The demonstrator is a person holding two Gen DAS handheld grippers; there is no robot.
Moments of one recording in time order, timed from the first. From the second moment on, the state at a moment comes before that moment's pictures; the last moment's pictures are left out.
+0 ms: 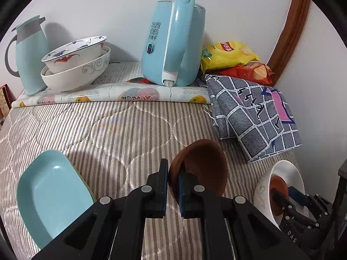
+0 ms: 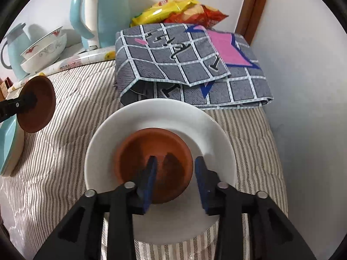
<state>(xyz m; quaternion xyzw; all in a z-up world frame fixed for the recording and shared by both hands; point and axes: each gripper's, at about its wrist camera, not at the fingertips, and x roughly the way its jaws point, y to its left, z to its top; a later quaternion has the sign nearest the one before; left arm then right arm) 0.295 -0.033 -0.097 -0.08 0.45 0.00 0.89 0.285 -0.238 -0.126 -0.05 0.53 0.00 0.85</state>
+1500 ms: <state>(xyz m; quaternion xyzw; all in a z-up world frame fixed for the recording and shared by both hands) 0.285 -0.184 -0.122 -0.06 0.50 -0.10 0.86 0.203 -0.371 -0.099 0.08 0.49 -0.03 0.87</state>
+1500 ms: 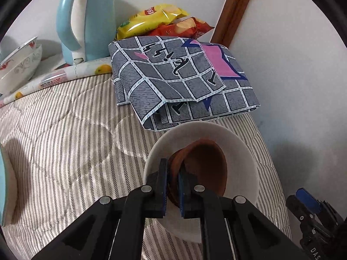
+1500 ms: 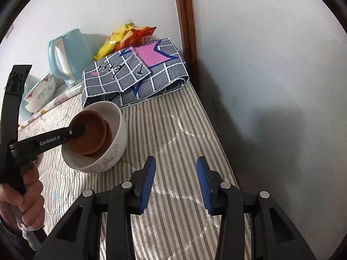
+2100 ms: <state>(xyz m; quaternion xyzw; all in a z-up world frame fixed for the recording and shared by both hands) 0.284 -0.177 -0.111 -0.08 0.50 -0.14 0.85 0.222 -0.353 -0.096 0.09 0.49 -0.01 0.87</state>
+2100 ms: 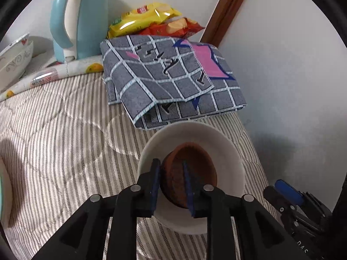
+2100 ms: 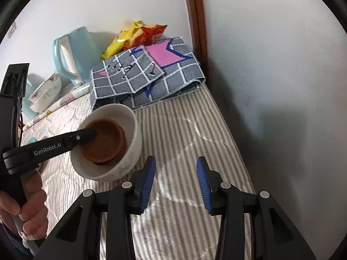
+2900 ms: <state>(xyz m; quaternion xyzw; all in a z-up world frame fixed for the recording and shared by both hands) 0.286 -0.155 -0.115 -0.06 0.53 -0.11 0.84 0.274 -0.305 -0.109 0.04 0.53 0.01 0.85</state>
